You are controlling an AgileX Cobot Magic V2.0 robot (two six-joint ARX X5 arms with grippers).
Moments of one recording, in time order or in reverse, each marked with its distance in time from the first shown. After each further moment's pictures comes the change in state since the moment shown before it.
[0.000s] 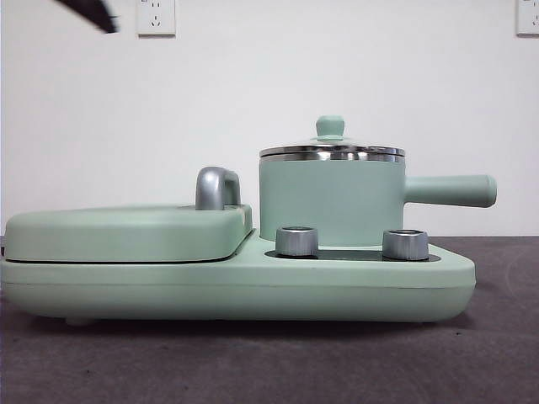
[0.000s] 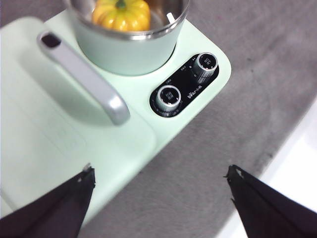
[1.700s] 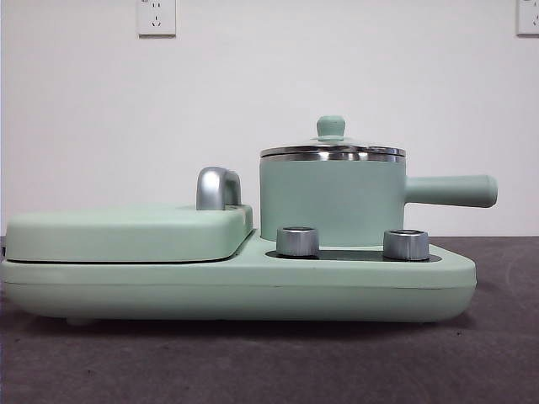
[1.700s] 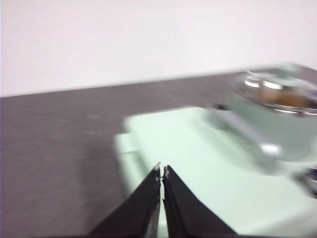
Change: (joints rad) left arm 0.505 -0.988 -0.879 0.594 -0.023 0.015; right arm 0.000 0.000 -0.090 -0.002 0.000 0.000
